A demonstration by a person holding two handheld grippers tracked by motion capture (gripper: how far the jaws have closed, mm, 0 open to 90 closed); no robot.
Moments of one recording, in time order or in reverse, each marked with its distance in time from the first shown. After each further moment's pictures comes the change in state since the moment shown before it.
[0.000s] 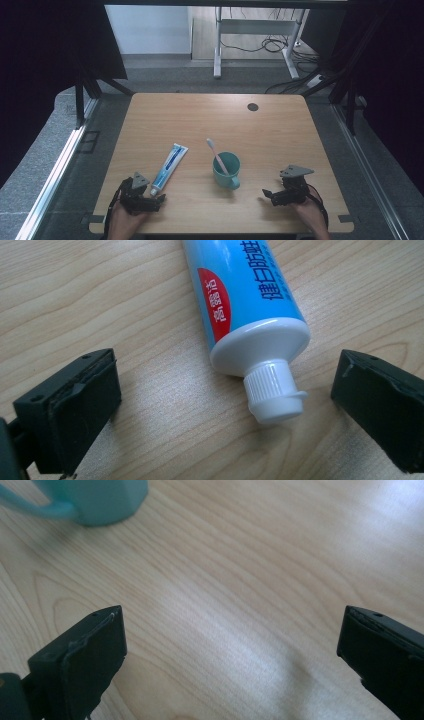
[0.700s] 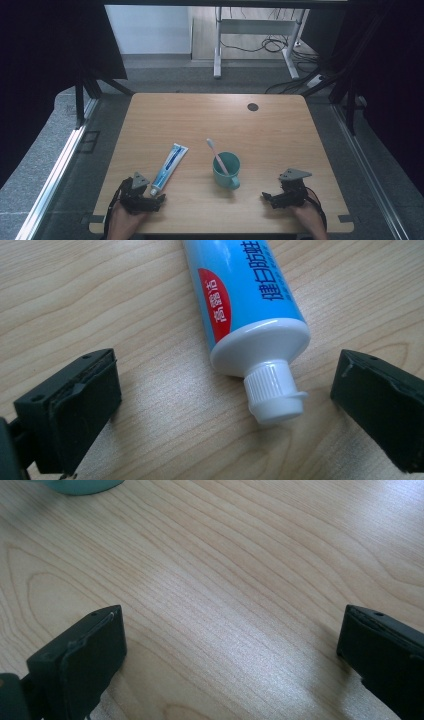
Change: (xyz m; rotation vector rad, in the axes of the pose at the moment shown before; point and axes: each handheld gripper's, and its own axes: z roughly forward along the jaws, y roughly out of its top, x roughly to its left) left arm 0.000 0.000 0.000 0.000 -0.001 0.000; right arm -0.002 -0.014 0.011 0.018 0.007 0.008
